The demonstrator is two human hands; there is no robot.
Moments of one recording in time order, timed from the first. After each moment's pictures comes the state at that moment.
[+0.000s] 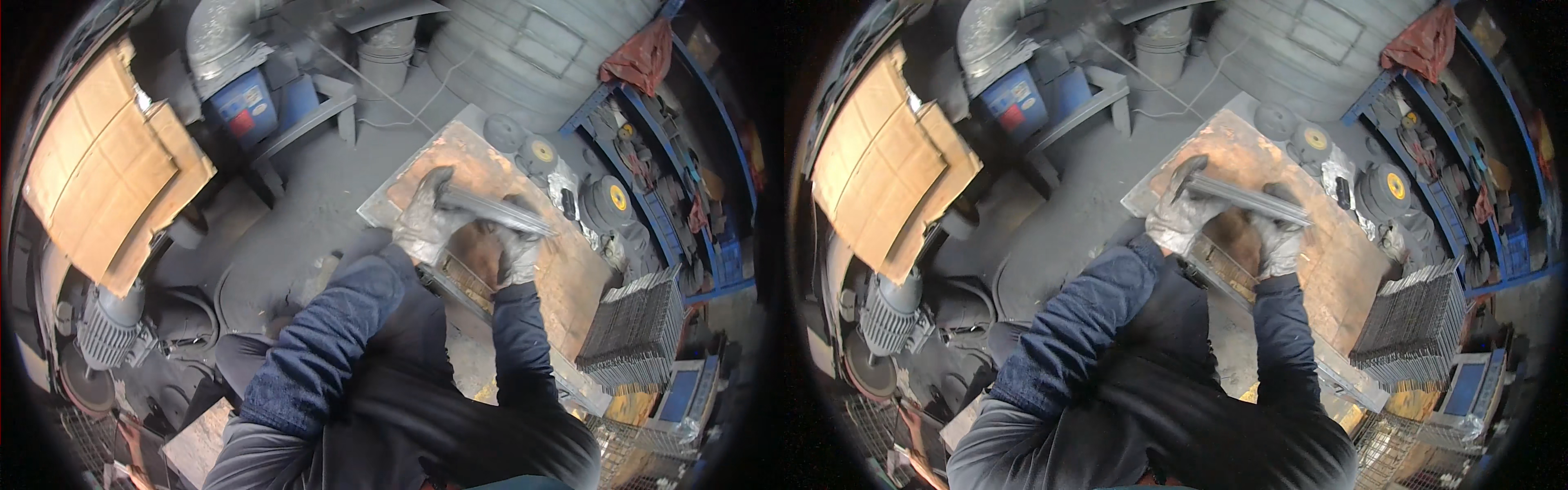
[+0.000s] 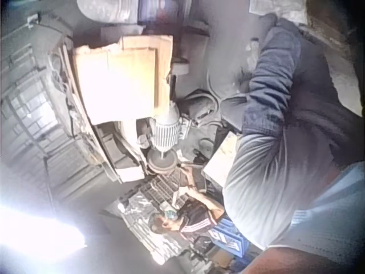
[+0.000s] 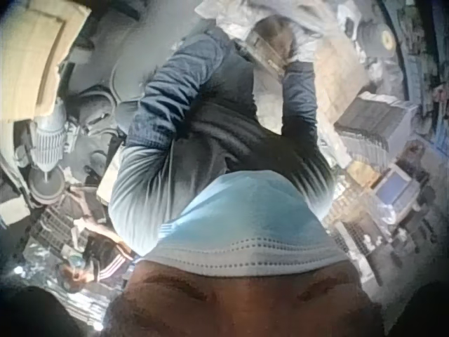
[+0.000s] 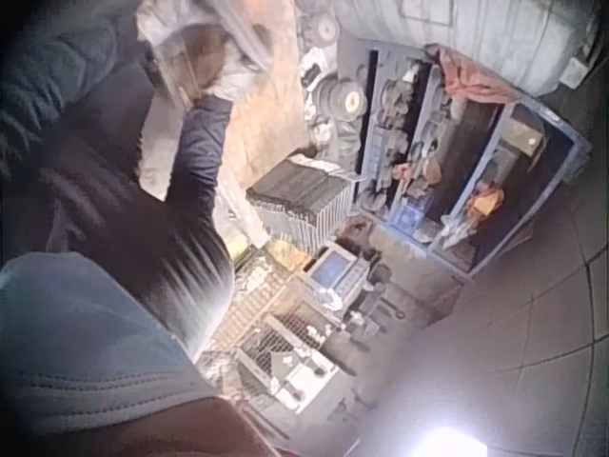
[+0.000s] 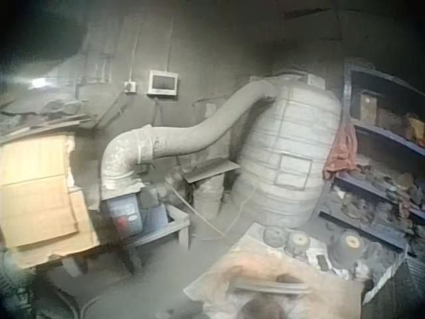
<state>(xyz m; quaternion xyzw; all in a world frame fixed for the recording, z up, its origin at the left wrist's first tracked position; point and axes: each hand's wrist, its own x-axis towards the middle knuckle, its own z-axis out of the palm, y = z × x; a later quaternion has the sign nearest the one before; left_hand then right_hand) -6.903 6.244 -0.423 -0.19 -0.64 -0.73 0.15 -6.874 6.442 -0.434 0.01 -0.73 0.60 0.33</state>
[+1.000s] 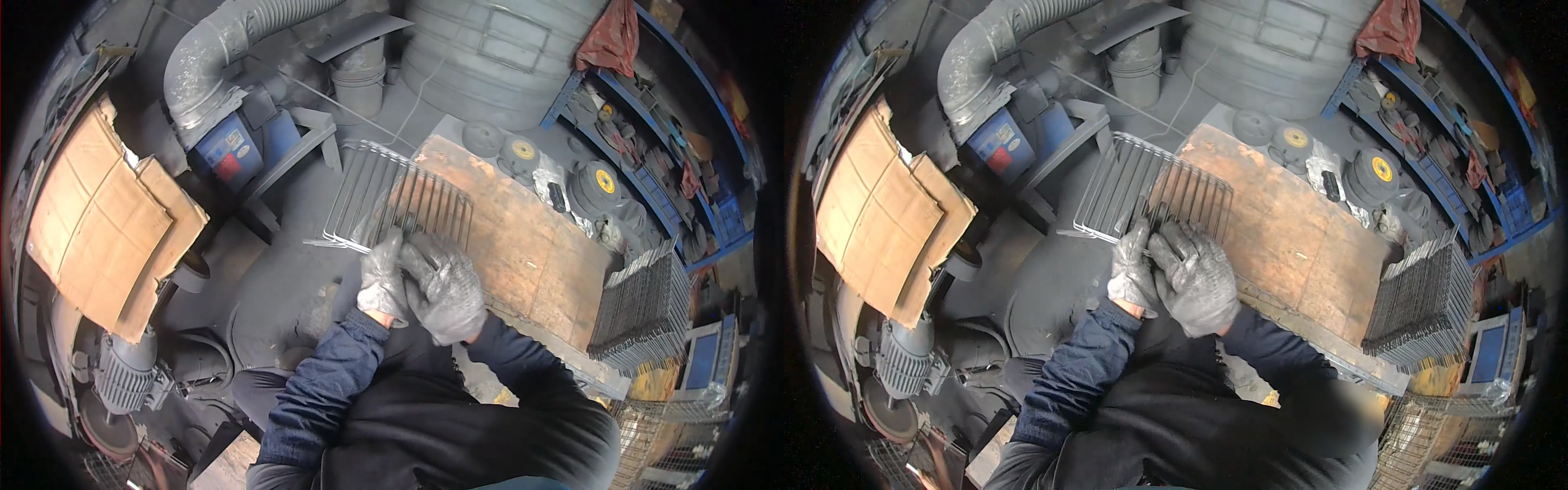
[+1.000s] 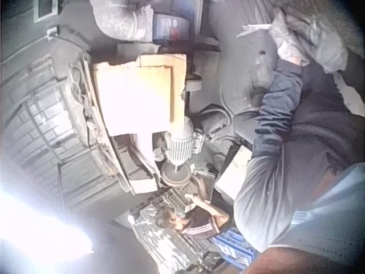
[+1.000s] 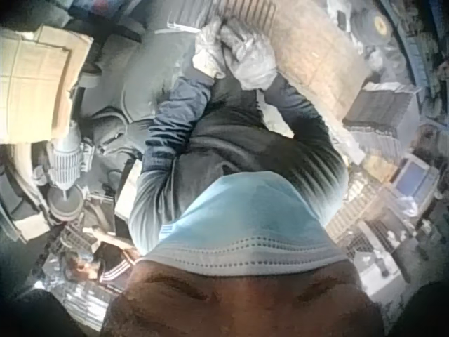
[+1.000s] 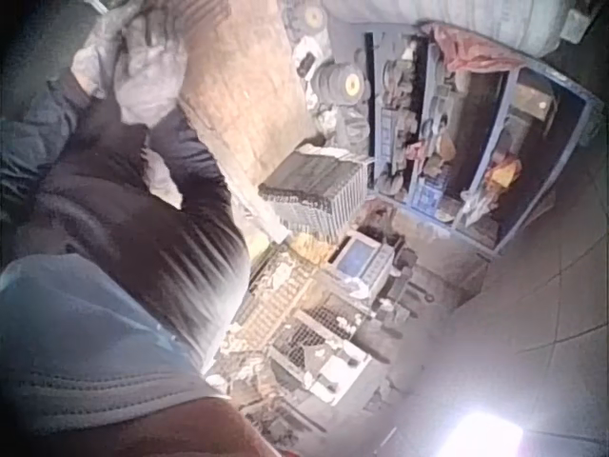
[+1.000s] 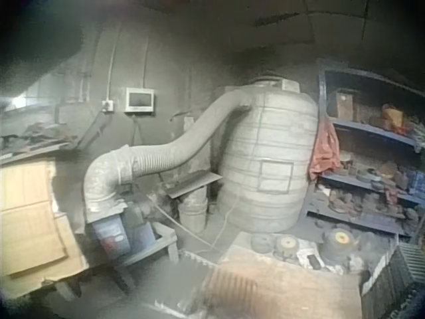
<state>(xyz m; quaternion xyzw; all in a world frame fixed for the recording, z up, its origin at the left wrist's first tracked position) -6.854 6.202 -0.425 0.02 -0.42 -0.91 -0.04 -6.811 6.328 -0.326 0.26 -0.92 0.20 0.22</state>
